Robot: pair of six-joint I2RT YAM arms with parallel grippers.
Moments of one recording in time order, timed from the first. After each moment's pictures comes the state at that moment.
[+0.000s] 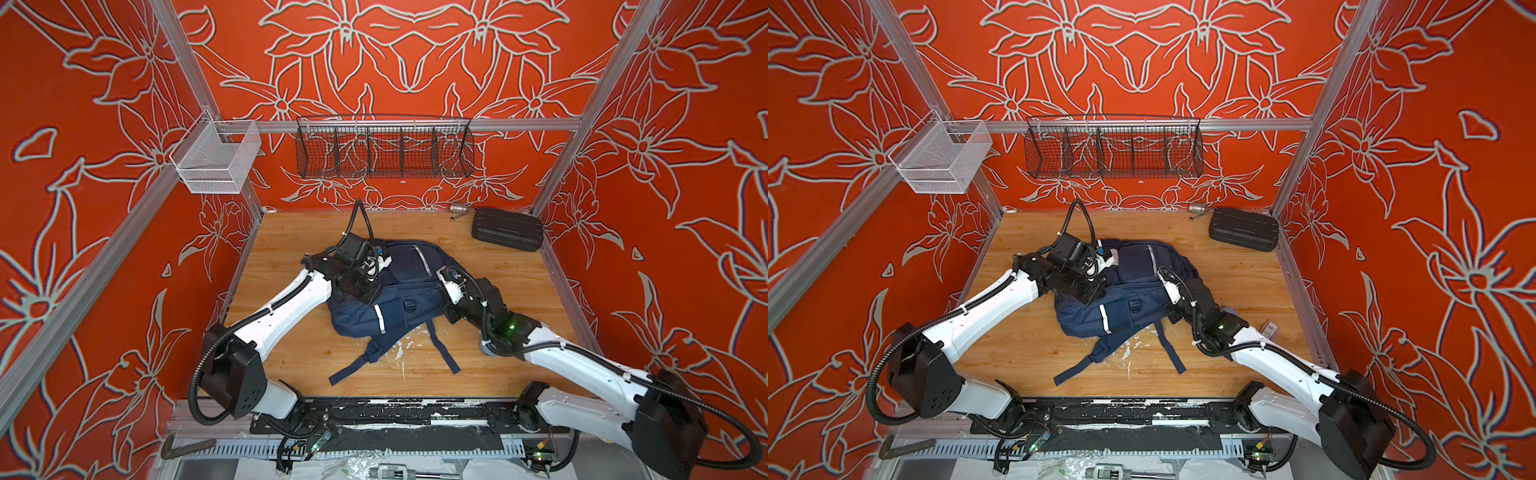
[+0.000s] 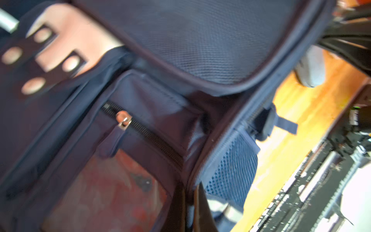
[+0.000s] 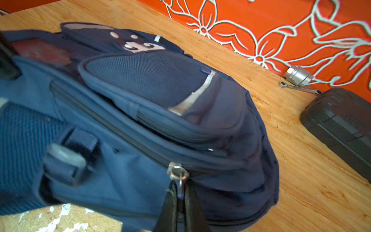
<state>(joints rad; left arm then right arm) -0.44 1.46 1.24 -0.85 0.24 0.08 0.67 1.08 0.61 -0.04 0.17 -0.04</state>
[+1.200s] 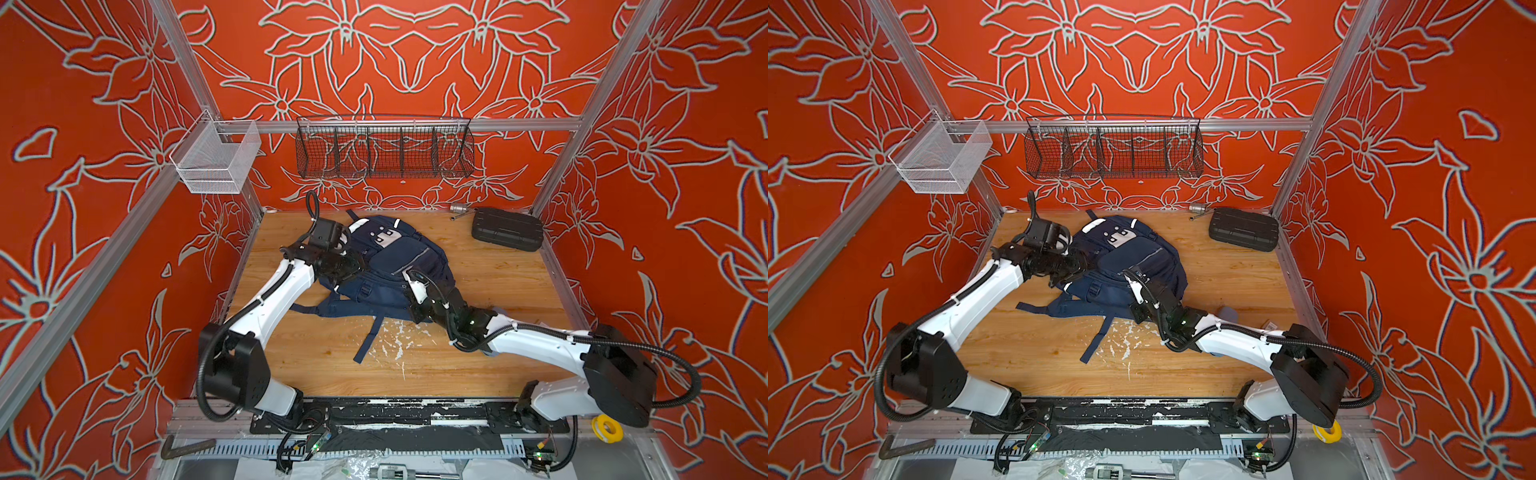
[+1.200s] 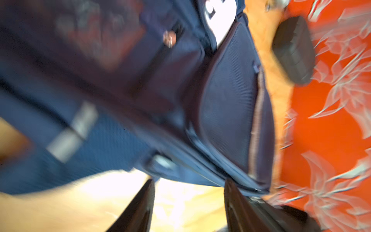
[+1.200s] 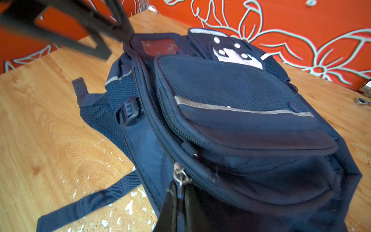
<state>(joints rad) -0.29 1.44 1.24 -0.72 0.35 -0.81 0.88 1.39 0.74 0.19 0.21 0.13</state>
